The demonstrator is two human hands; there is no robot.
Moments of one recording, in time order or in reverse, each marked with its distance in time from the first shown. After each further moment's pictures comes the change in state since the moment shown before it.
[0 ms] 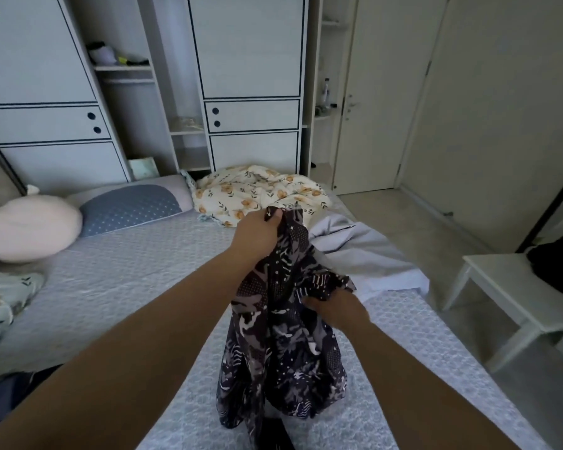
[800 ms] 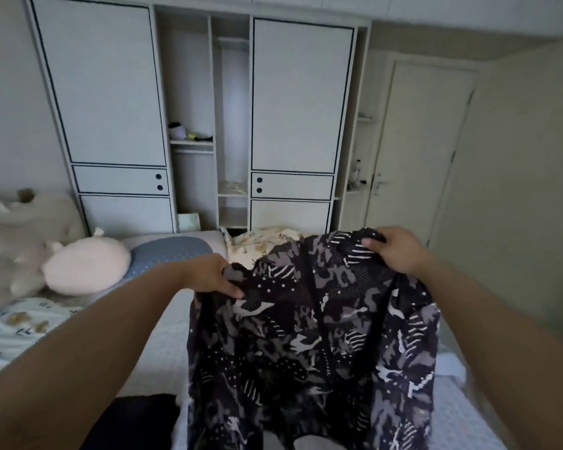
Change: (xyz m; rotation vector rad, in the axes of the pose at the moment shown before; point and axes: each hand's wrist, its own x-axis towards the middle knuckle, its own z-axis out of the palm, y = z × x) left_hand -0.006 -0.062 -0.190 0.448 -0.413 0.024; right_hand -0.048 -0.116 -0.186 0.021 0.291 -0.580
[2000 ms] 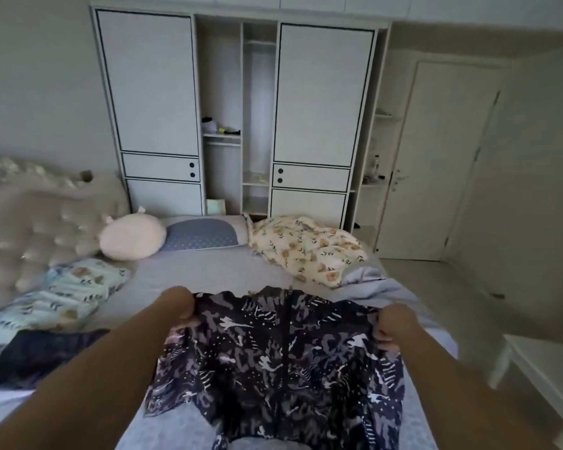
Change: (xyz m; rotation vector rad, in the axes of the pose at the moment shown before) left_hand -0.184 0.012 0.127 0.042 0.260 -0.639; right_hand -0.195 0.068 0.057 0.426 -0.099 0.686
